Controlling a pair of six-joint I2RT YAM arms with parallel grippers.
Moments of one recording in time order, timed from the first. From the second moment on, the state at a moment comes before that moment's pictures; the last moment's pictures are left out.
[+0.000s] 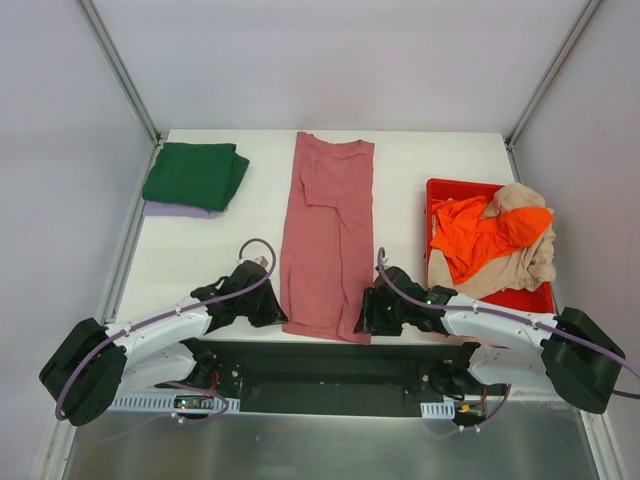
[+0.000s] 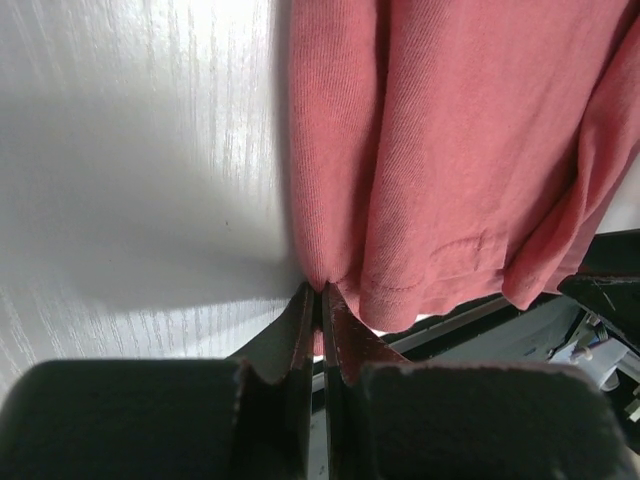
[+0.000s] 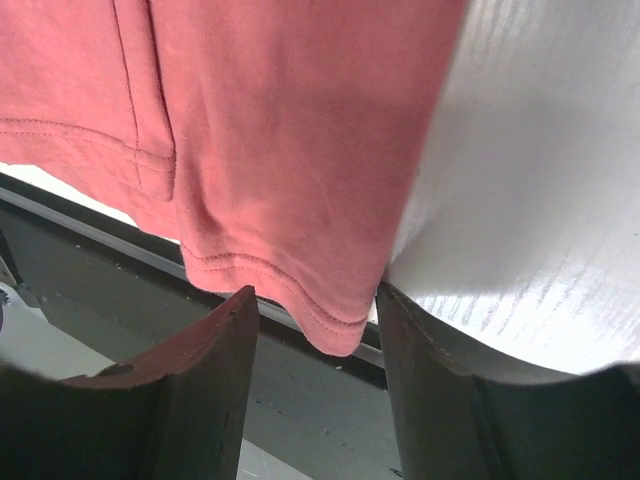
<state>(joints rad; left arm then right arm) -0.71 1.04 0.33 -0.26 0.17 -0.99 0.95 1.14 0.47 -0.36 -0.10 0.94</state>
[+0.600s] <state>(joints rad) -0.72 1.01 0.30 -0.23 0.20 -1.02 1.03 1.09 0.43 -0.38 -0.05 1.02</state>
